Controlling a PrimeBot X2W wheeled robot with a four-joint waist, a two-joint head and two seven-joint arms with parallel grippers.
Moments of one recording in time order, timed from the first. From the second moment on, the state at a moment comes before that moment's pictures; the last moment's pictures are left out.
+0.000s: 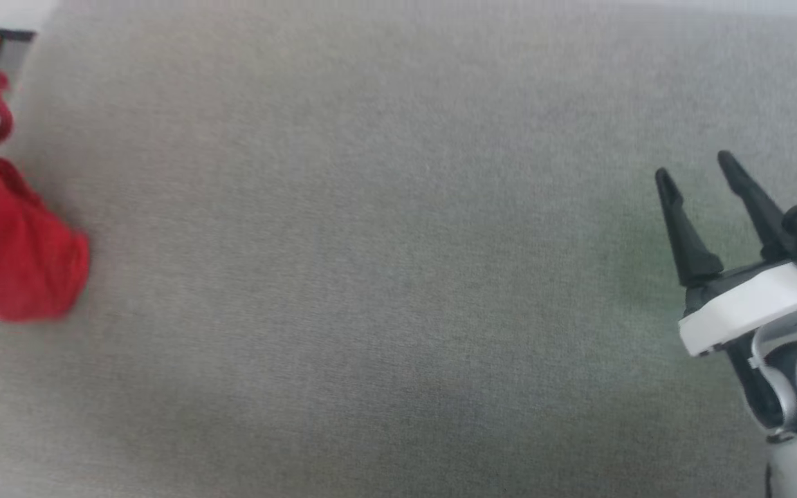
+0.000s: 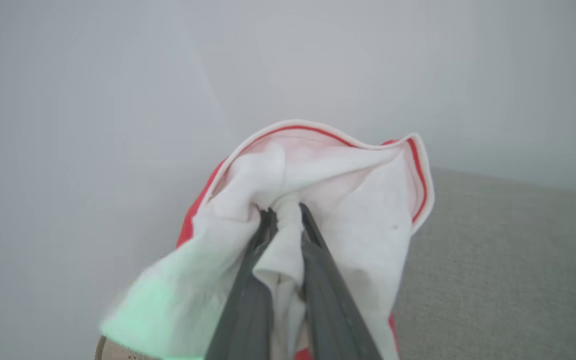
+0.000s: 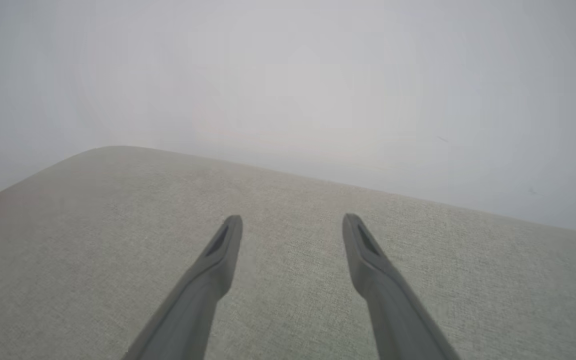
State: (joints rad) left arm -1.09 0.61 -0.09 1.17 -0.44 -0.13 -0.02; right arm -0.30 -0.29 0.07 0.00 0.32 0.13 0.01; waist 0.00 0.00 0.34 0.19
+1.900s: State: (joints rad) left arm -0.64 0.48 -0.58 0.14 -0.63 0.10 0.49; right arm -0.29 -0.18 0.03 0.22 0.37 0.13 -0.19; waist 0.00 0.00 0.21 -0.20
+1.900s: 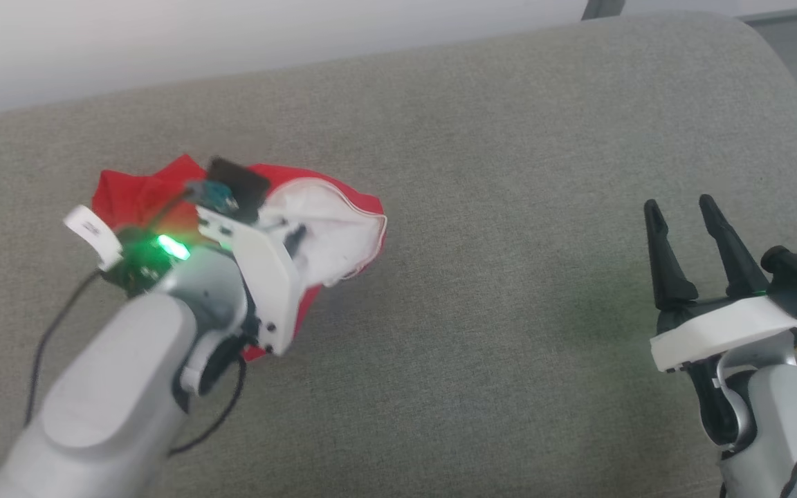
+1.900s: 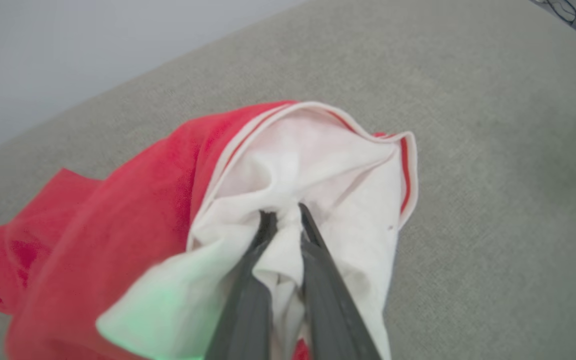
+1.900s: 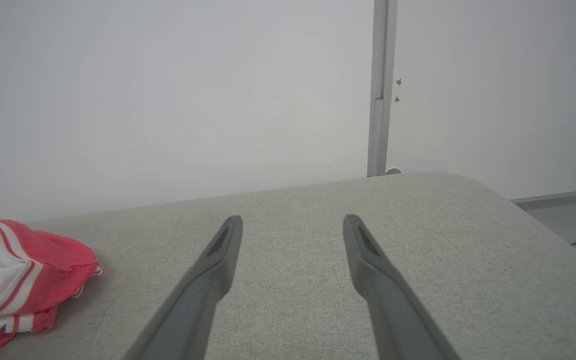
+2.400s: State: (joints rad) left arm -0.62 0.36 -0.66 0.50 -0.64 0.02 0.41; right arm -0.33 -0.17 0.09 0.30 0.39 0.13 -0.22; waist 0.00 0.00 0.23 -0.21
